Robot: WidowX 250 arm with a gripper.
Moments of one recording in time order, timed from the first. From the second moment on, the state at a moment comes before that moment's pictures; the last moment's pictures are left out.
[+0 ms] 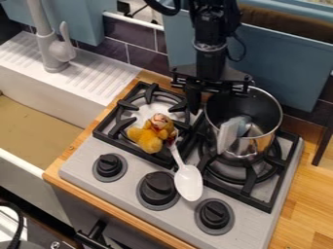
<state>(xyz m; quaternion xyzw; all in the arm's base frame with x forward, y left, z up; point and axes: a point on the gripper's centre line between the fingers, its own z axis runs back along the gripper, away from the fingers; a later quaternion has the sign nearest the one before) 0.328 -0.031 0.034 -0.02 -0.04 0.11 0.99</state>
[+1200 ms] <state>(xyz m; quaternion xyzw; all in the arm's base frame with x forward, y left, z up) 0.307 -0.017 0.051 -0.07 0.02 0.21 0.98</state>
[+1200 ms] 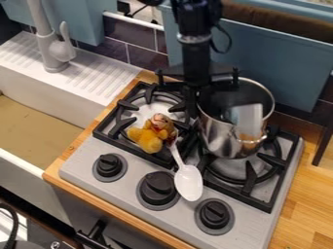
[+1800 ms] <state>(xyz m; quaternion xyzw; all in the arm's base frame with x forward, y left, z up) 0.285 0.029 0.074 -0.09 0.01 0.23 0.97</state>
